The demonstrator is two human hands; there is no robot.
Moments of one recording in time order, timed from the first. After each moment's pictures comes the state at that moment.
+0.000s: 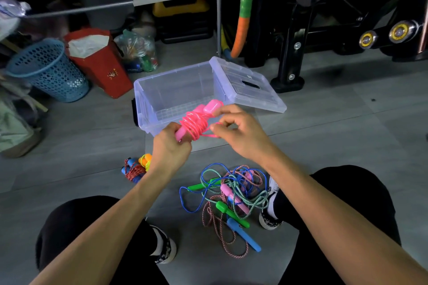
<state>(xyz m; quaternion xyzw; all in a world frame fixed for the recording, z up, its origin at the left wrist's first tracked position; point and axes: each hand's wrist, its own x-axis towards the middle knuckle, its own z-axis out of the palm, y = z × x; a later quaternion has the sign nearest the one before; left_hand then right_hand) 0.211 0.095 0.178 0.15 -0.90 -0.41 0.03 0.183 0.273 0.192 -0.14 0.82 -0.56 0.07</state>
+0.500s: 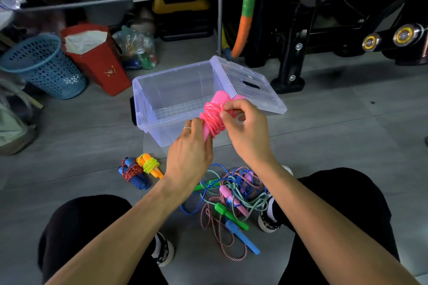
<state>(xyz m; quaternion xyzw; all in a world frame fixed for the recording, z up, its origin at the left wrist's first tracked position) 0.219 0.129 0.179 -0.02 -0.96 -0.24 0.16 0.179 0.258 0.187 -0.05 0.80 -0.58 -0.13</state>
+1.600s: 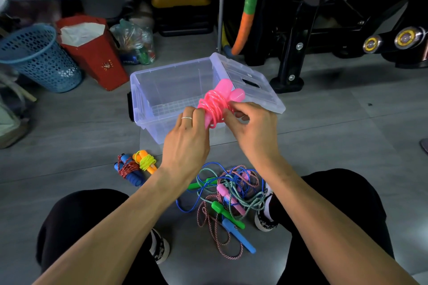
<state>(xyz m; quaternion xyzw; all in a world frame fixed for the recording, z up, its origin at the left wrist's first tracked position) 0.210 0.123 0.186 -0.06 -0.96 -0.14 0.24 0.177 0.266 0.191 -0.11 0.86 -0.45 -0.21</state>
